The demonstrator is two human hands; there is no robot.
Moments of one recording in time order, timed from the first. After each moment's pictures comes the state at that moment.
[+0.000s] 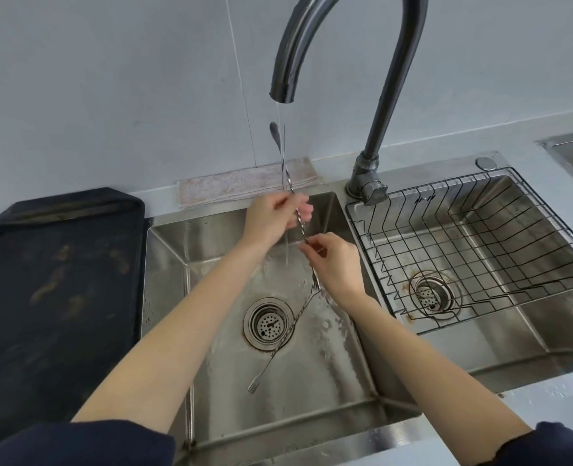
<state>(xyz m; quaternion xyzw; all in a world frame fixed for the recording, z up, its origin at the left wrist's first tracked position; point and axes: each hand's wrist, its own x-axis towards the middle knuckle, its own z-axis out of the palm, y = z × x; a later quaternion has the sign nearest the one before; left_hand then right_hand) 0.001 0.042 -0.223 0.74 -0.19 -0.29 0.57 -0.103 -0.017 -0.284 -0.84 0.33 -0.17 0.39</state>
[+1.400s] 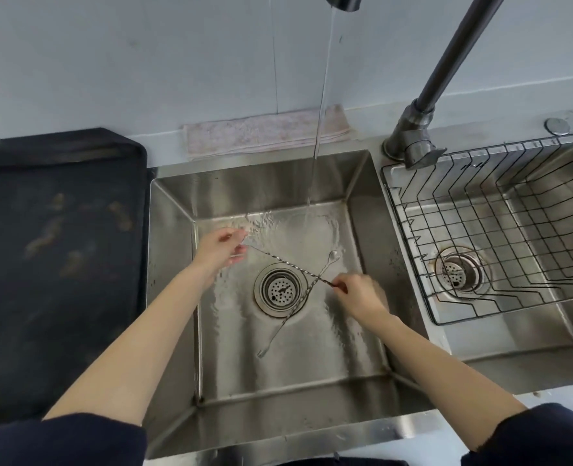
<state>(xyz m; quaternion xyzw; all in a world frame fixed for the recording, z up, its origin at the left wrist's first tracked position) 0.041 0.148 -0.339 0.79 0.02 -0.38 0.49 -0.144 -0.010 -0.382 -0.89 0.33 0.18 0.26</state>
